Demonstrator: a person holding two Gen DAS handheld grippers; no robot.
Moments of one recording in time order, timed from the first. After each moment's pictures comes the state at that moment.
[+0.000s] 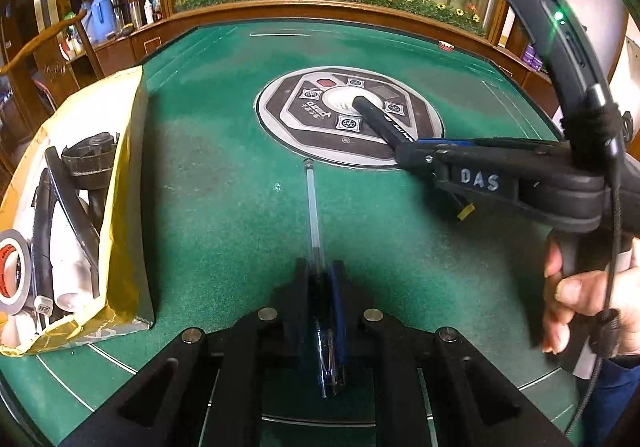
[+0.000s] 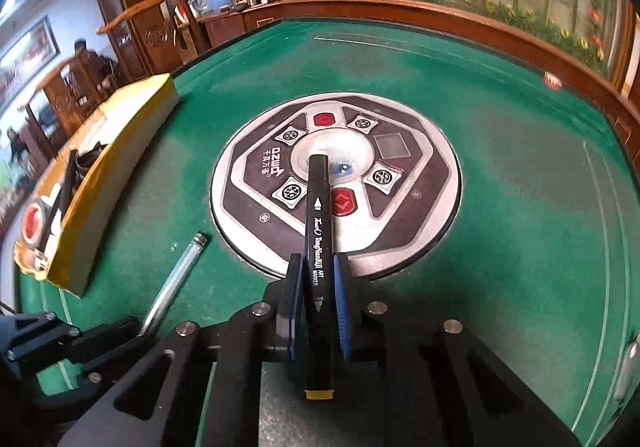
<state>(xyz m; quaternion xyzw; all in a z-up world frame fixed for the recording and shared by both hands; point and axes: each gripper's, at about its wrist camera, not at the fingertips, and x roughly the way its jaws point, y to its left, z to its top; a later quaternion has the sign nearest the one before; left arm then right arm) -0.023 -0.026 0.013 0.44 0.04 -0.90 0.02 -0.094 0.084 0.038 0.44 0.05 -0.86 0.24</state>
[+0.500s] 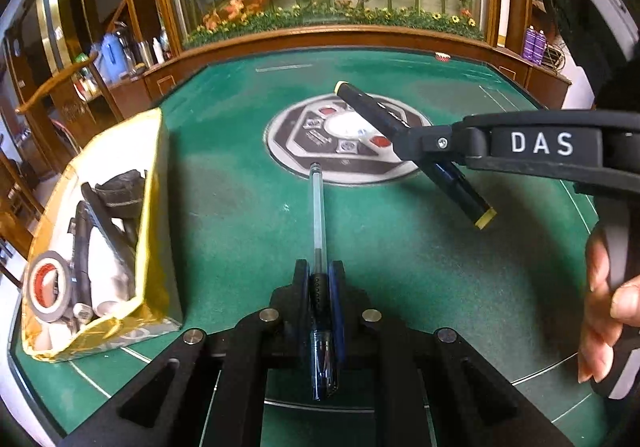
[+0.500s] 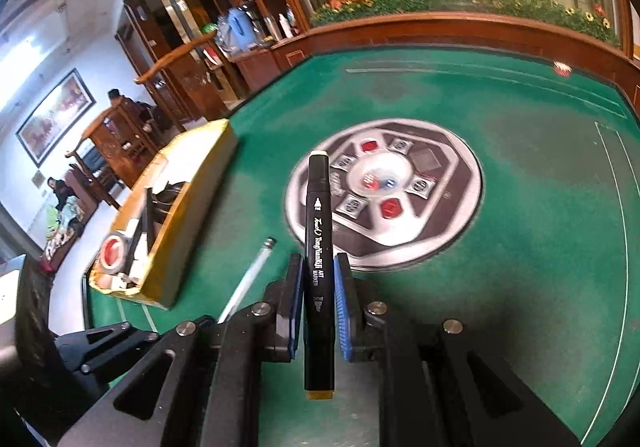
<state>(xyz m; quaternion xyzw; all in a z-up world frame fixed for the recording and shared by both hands) -0.003 -0.013 0.030 0.39 -0.02 -0.92 0.05 -0.052 0.101 0.081 0.41 -0.05 -0.86 0.31</state>
